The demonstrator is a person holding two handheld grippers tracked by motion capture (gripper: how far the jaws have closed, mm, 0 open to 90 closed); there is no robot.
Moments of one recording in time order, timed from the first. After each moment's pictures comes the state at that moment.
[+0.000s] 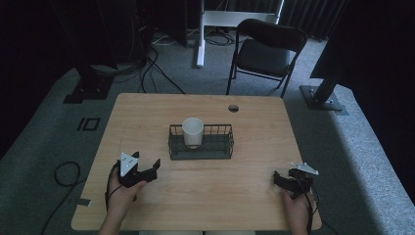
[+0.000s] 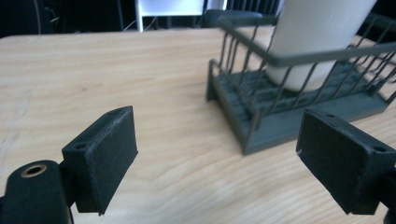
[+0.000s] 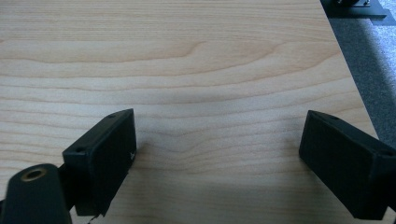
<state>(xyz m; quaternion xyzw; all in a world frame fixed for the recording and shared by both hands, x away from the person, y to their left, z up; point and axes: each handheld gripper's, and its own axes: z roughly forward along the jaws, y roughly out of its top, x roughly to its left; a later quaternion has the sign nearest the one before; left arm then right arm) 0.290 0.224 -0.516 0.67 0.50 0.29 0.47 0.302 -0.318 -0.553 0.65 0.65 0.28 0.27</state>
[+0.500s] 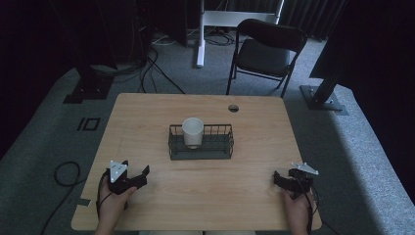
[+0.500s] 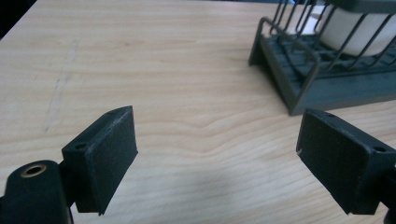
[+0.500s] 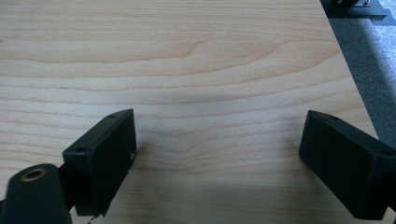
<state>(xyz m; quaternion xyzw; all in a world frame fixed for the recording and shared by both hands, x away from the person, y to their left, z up) 0.278 0.254 -0.540 0.66 0.54 0.29 0.44 0.302 -0.318 -0.553 0.65 0.65 0.28 0.27</state>
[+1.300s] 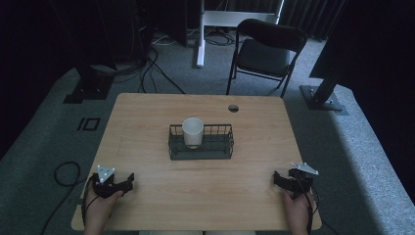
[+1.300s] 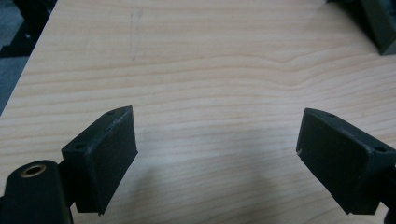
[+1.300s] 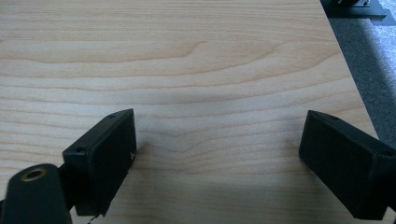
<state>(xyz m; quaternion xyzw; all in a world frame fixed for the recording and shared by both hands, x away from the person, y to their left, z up) 0.269 0.292 -0.546 0.68 0.59 0.28 0.34 0.302 -0.318 -0.553 0.65 0.65 0.28 0.27</state>
